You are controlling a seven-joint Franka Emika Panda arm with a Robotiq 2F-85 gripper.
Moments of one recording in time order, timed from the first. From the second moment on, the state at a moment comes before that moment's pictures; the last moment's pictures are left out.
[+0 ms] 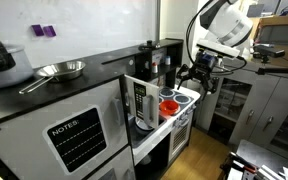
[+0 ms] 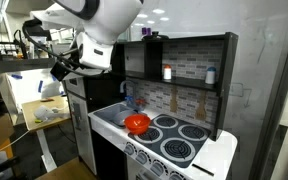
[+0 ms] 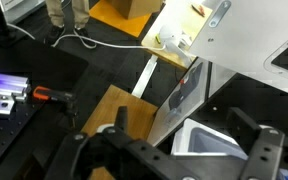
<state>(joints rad) -0.24 -0.14 -0.26 -2.37 0.72 1.59 0.37</state>
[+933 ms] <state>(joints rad) -0.19 -0.12 -0.19 -2.12 0.26 1.59 0.14</state>
